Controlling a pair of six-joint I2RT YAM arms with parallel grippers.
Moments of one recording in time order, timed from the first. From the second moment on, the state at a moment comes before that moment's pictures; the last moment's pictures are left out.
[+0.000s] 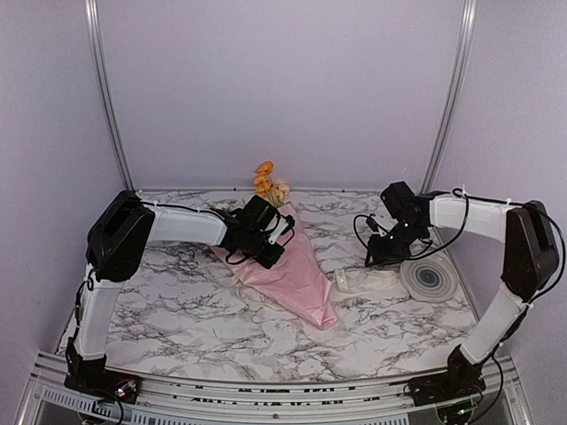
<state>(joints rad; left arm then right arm) -0.77 2.24 1.62 -0.29 0.01 0.03 0.37 1.65 1.16 -0.75 -0.19 0.17</state>
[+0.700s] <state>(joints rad) -0.77 2.24 1.62 -0.29 0.00 0.04 0.36 1.90 1.27 -0.77 -0.11 0.00</state>
